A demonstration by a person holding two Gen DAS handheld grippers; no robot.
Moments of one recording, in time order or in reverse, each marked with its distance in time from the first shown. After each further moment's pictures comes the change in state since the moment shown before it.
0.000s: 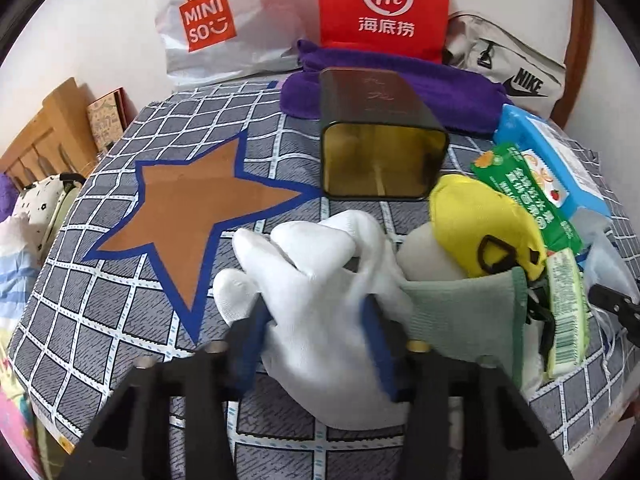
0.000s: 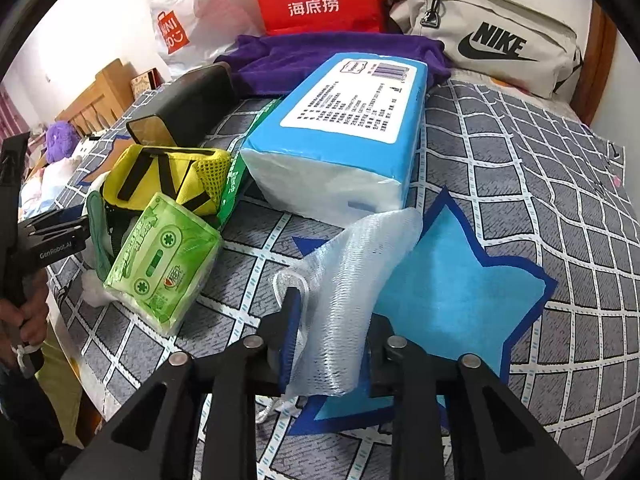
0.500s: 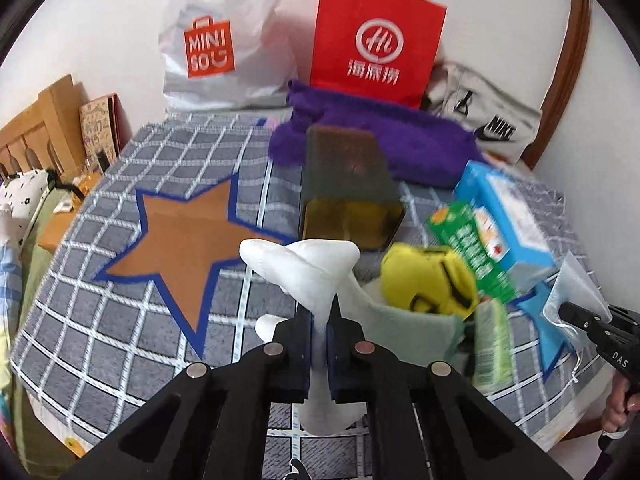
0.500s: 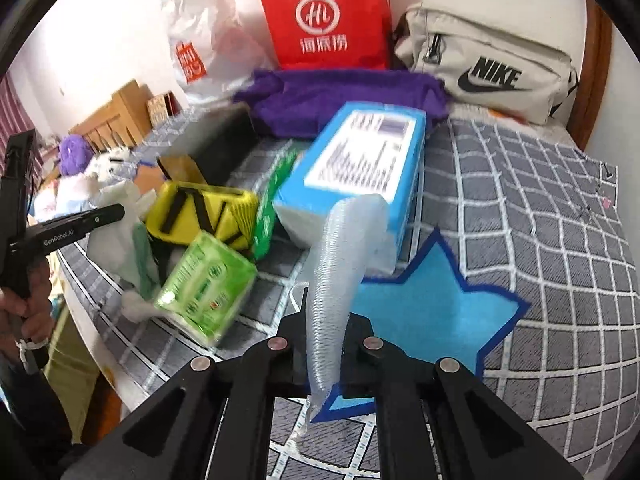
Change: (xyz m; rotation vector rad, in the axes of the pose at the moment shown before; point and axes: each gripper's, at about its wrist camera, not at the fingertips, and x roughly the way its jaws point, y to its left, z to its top) left arm -0.051 0.011 0.026 -0.071 -0.071 -0.127; right arm -0.053 0.002 0.018 0.002 -0.094 0.037
